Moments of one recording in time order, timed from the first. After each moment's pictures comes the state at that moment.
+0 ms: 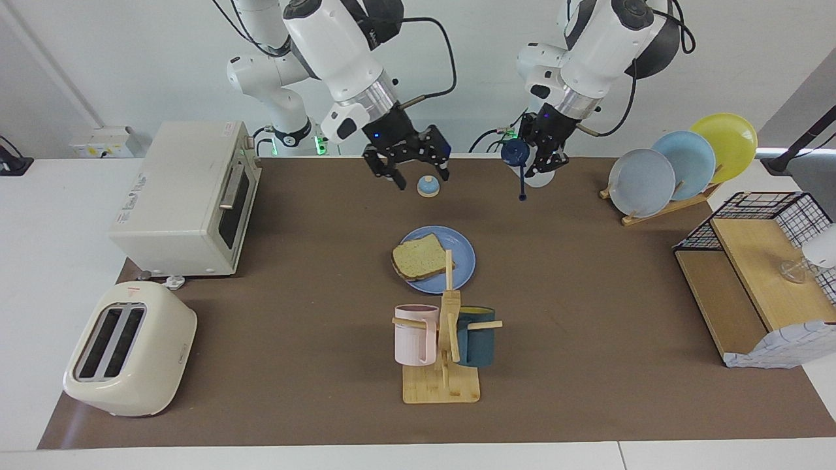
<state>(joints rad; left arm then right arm) -0.62 -0.29 0.20 -2.08 -0.15 1.84 0.90 0.41 0.06 0.04 -1.68 0.28 2.03 0.60</state>
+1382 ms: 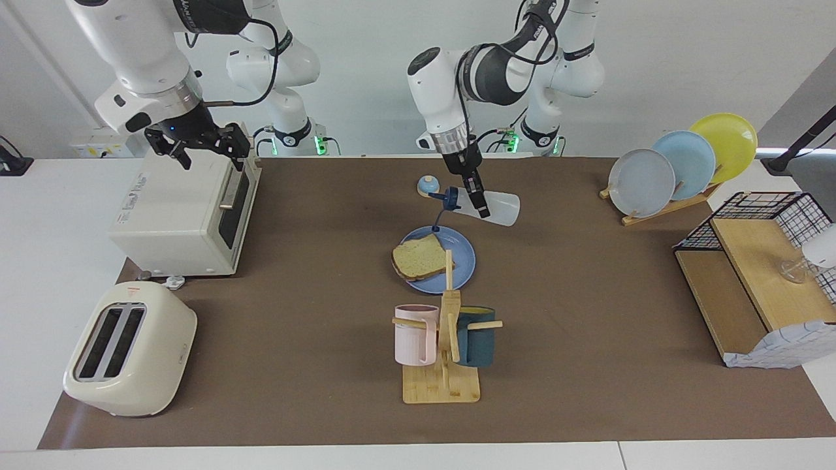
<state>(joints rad) -0.73 0.08 -0.13 -1.95 0.65 1.86 0.51 0.08 0.03 -0.04 -1.50 -0.04 1.38 0.06</state>
